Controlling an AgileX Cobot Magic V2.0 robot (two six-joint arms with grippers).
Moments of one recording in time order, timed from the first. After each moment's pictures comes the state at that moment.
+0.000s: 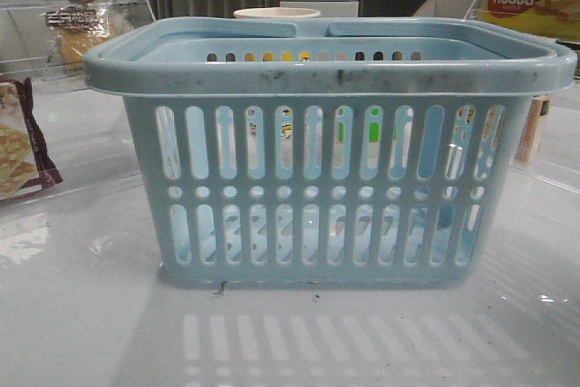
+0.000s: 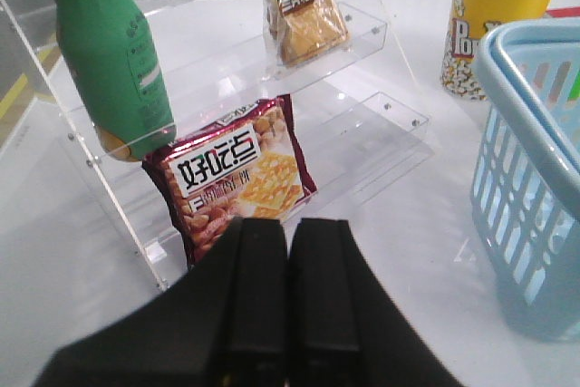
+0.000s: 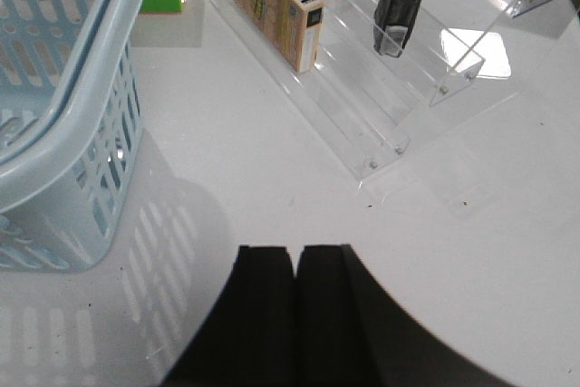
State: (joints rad) left arm -0.06 0.50 -0.60 -0.04 0.57 0.08; right arm -0.03 0.59 -0.63 0.00 0.68 -0.02
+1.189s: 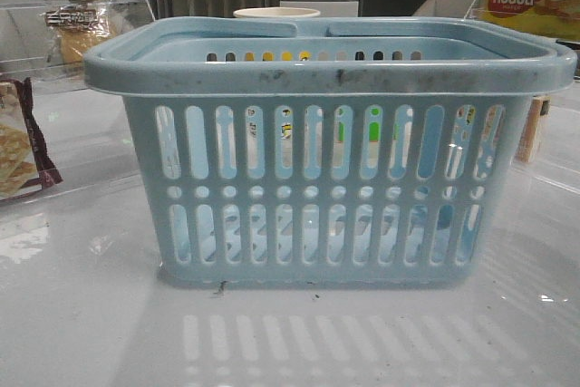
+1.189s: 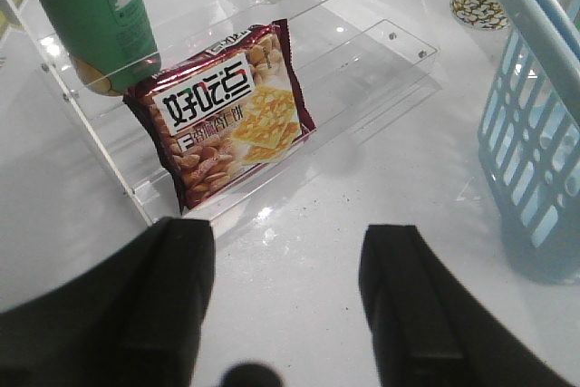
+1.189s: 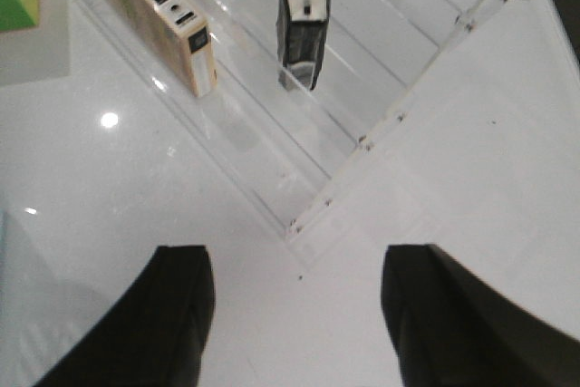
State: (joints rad) left arm -0.06 0.57 -0.60 -0.04 0.63 0.08; right arm -0.21 1.22 -1.02 0.01 0.60 -0.02
